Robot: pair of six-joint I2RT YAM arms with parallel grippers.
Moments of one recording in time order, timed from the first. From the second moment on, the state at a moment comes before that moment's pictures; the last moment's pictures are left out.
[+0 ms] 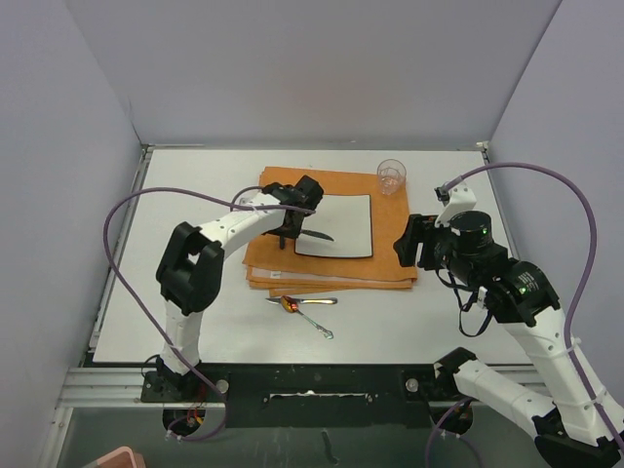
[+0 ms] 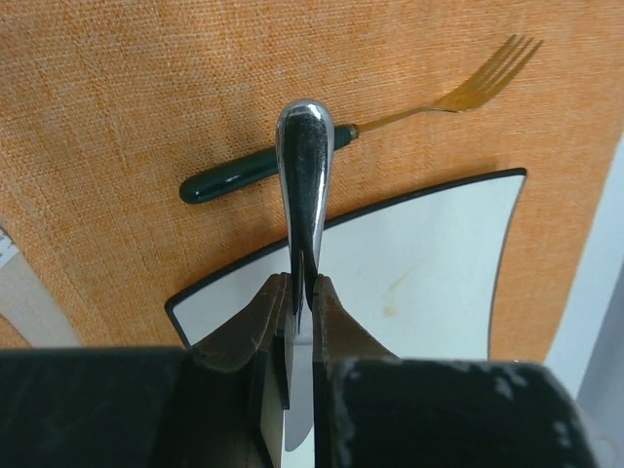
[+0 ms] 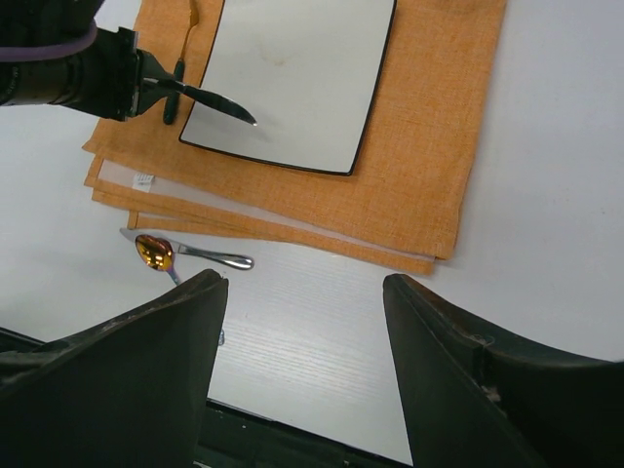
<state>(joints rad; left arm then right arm) -0.68 1.99 1.65 -0.97 -0.51 -2.07 0.52 0.84 1.19 -0.91 0.14 0.35</state>
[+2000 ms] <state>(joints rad) -0.74 2.22 1.74 -0.75 -0.59 -2.05 0.52 0.80 1.22 -0.99 0.15 0.36</state>
